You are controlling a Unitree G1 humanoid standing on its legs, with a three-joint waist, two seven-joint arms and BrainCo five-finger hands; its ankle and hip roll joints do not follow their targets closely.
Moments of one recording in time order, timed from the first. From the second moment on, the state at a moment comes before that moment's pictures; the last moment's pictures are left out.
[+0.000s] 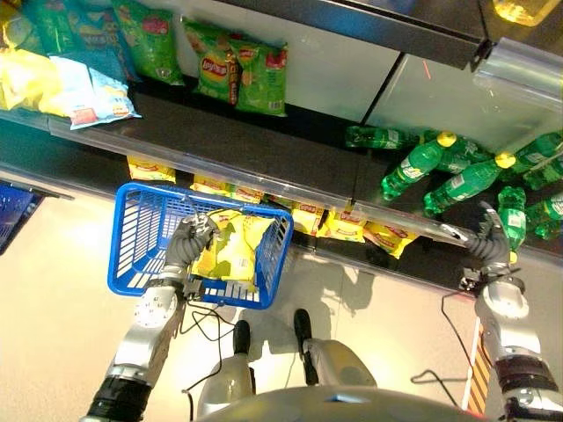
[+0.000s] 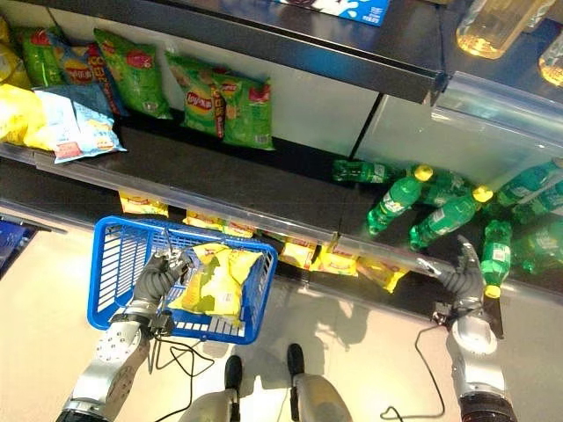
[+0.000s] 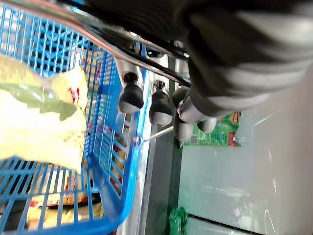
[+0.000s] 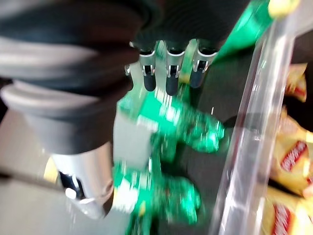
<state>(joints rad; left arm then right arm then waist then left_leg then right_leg) 0.10 0.43 -0.10 0.03 -0.35 -0.14 0.07 -0.02 -0.45 -0.27 0.39 0.29 -0.19 -0.23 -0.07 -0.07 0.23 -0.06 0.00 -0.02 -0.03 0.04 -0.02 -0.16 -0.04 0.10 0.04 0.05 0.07</state>
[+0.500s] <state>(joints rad) 0.10 0.36 -0.19 0.03 -0.42 -0.14 0.08 -0.11 -0.50 -0.26 0.39 0.28 -0.19 -0.30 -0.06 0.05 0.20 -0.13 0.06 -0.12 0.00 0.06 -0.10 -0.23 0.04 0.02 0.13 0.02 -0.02</state>
